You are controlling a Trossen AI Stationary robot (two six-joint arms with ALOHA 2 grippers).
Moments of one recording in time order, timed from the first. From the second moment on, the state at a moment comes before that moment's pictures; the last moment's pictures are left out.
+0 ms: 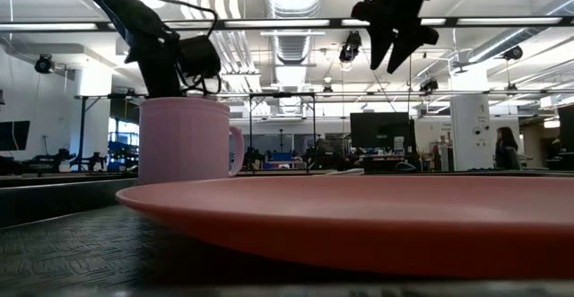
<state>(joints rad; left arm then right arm) 0.52 1.46 0.80 -0.43 -0.34 0.44 -0.38 1.45 1.42 -1.08 0.26 0.54</state>
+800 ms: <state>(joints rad) 0.60 1.52 0.87 -0.44 -0.26 0.49 -0.38 1.44 1.40 -0.99 0.26 0.52</state>
